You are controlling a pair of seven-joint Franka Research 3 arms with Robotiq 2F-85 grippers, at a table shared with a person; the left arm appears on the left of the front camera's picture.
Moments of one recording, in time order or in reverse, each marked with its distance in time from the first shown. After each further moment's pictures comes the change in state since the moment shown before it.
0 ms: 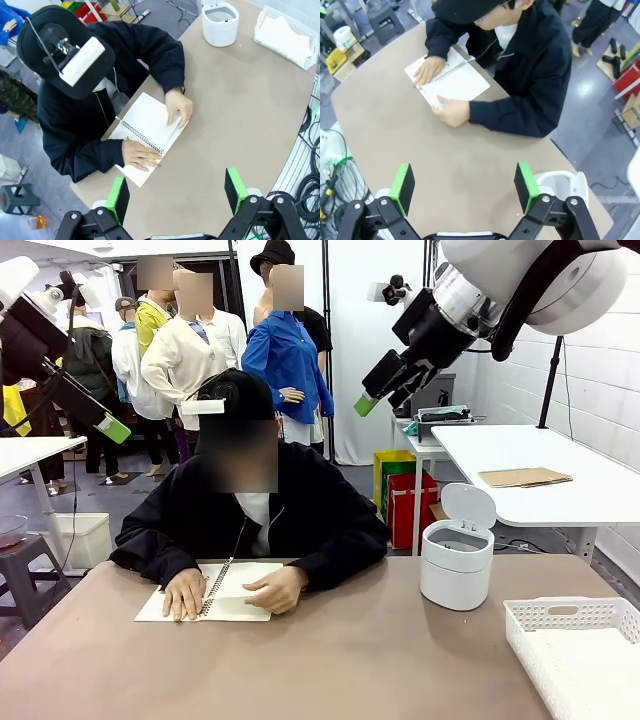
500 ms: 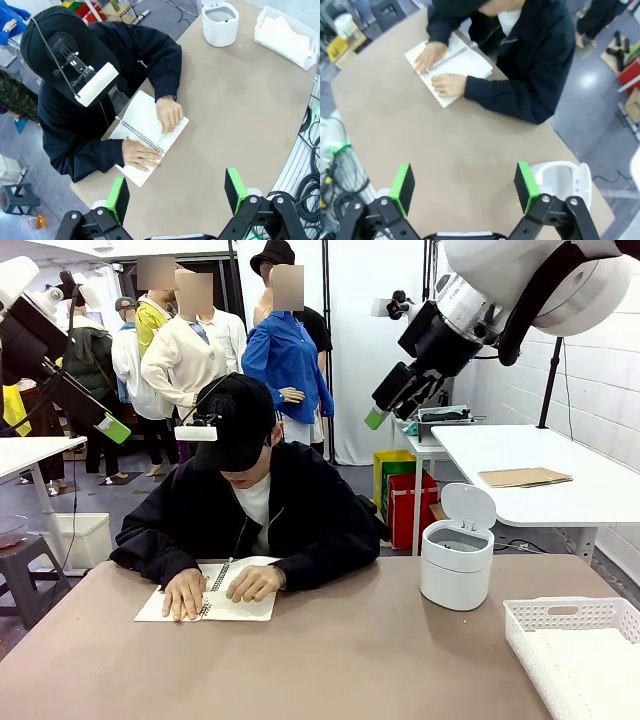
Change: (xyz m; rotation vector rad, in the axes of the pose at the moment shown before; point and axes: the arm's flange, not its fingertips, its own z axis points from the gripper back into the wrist) left arm 0.000 0.000 0.000 0.000 0.000 0.000; right arm -0.009 -0.007 -0.006 0.022 0.058 0.003
